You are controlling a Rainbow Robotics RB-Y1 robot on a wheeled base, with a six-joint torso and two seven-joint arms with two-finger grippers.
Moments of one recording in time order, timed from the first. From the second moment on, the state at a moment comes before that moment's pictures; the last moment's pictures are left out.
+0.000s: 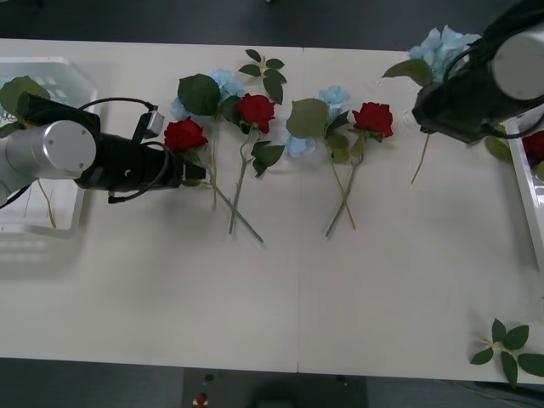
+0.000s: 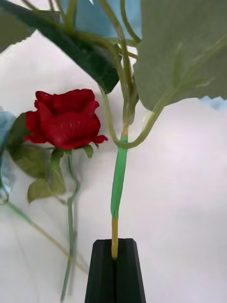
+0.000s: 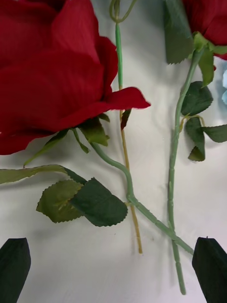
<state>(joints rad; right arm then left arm) -0.84 -0.91 0.48 -1.45 -1.00 1.28 0.79 -0.82 0.90 -0.93 -1.23 1.66 0.62 -1.54</state>
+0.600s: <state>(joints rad) -0.78 -1.06 0.48 -1.48 -1.09 1.30 1.06 -0.95 0.80 -1.14 -1.08 1.71 0.45 -1.54</state>
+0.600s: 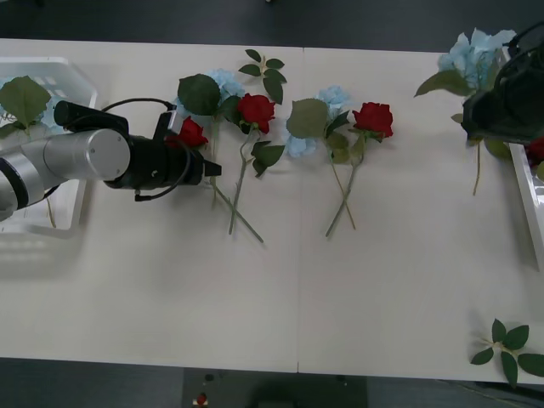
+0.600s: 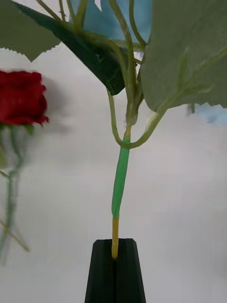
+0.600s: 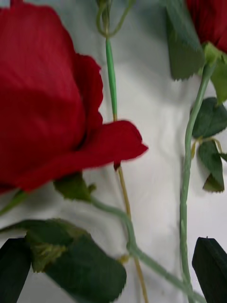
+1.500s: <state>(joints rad) -0.47 -1.00 0.48 -1.49 -0.83 0.99 1.17 -1.02 0.67 -1.14 -0.87 1.39 0.44 -1.54</state>
